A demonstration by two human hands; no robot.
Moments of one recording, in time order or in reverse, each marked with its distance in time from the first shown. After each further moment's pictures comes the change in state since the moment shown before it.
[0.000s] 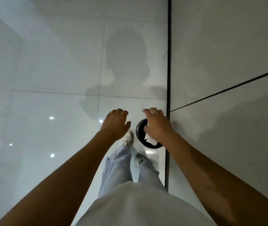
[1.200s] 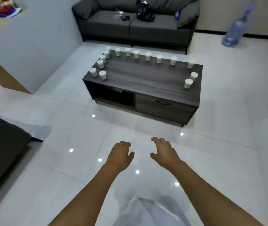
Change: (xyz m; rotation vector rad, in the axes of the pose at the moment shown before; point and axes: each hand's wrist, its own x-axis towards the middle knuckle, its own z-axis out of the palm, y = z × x) left_hand -0.872 -0.296 0.243 -0.861 0.751 -1.536; right_hand -0.487 -0.665 0.422 -0.749 -0.512 -1.357
